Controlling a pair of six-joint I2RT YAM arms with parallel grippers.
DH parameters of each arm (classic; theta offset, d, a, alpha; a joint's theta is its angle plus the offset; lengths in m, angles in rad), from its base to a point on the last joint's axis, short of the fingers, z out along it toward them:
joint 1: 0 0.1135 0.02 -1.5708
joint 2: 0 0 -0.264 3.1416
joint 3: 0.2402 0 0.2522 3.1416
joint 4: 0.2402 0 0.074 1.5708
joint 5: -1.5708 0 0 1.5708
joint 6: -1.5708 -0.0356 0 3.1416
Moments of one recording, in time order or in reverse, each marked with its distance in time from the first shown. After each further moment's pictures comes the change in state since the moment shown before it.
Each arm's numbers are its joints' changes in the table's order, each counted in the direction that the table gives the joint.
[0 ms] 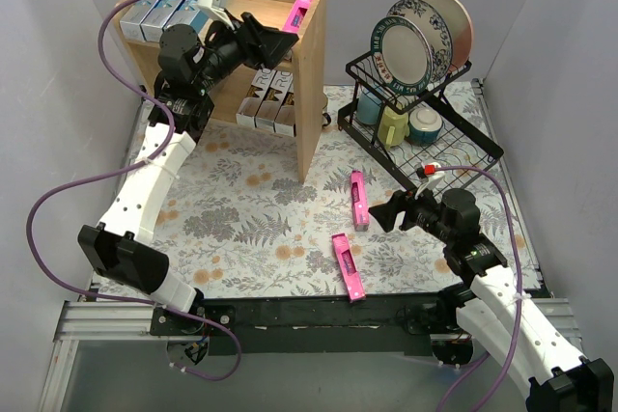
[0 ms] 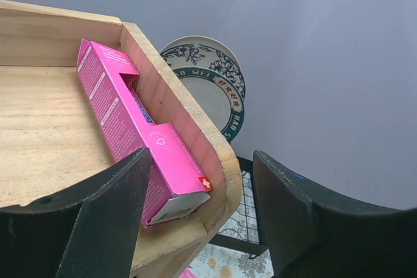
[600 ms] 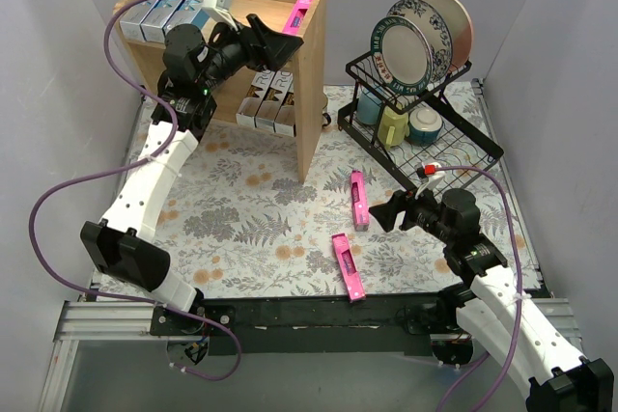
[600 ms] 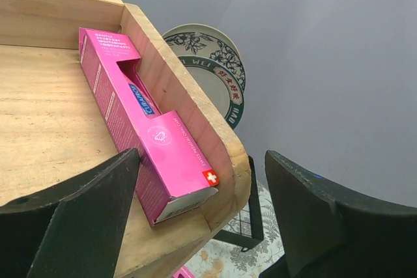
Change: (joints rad) left arm 0.000 0.018 0.000 0.027 -0.001 0.022; right arm 0.000 -0.002 0.000 0.000 -0.004 0.000
